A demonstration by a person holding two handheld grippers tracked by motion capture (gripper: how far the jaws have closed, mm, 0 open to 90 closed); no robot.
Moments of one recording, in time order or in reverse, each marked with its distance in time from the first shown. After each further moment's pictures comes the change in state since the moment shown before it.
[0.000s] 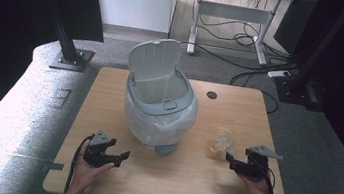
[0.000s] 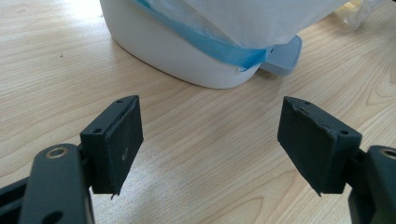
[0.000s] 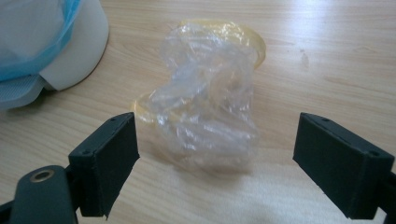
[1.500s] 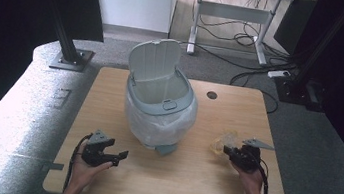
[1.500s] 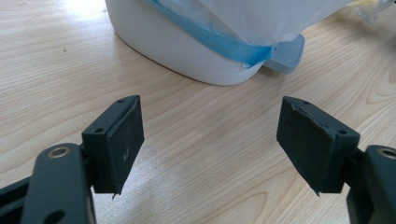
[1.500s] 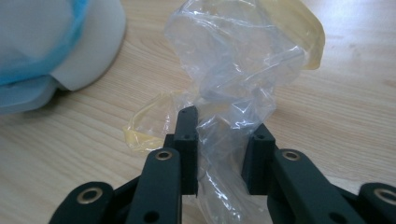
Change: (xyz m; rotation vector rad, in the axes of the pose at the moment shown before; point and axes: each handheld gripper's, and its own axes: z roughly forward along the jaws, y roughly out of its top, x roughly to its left) left arm 0.006 -0.001 -0.002 0.006 -0.012 -0.014; right arm -0.003 0.006 0.030 0.043 0.109 0.012
